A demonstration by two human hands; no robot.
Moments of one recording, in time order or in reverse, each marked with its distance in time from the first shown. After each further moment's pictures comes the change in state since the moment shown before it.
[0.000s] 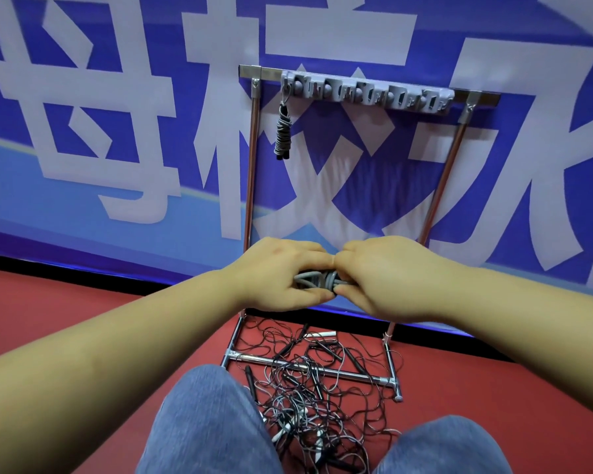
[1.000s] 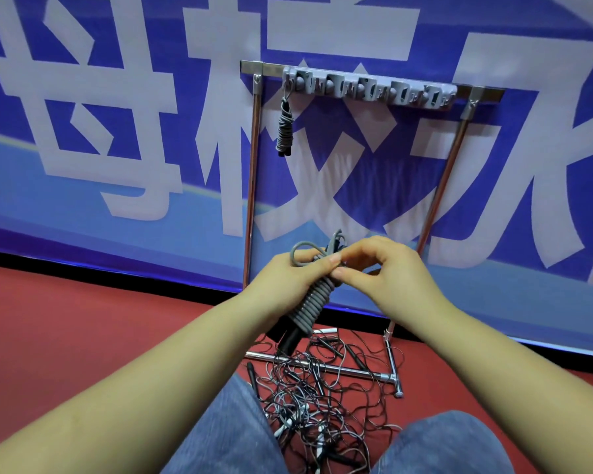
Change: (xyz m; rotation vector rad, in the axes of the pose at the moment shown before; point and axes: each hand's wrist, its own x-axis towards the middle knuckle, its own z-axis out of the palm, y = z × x) left_hand -0.002 0.044 0.013 -1.168 0.161 -0.776; right_hand 0.000 -0.006 0.049 0.937 0.494 0.435
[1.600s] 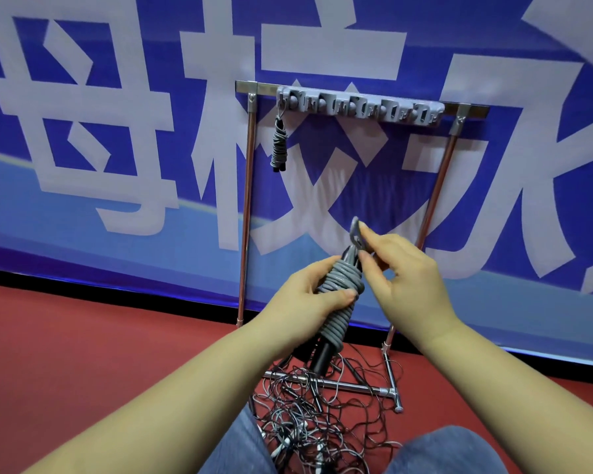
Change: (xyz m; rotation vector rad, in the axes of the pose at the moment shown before) left_hand -0.003 0.003 0.020 -0.046 -0.126 0.147; right_hand 0.006 0.022 -0.008 -0.242 0.387 -0.382
